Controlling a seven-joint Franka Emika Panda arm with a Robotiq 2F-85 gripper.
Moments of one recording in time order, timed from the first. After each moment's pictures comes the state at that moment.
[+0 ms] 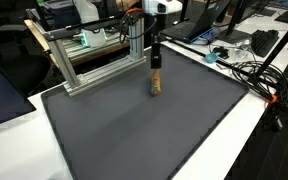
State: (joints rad) arm -0.04 0.20 0.05 -2.20 -0.08 2.57 -0.72
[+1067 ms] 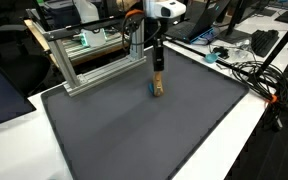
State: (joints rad) arm -0.07 0.25 0.06 -2.10 0.03 2.48 -0.90
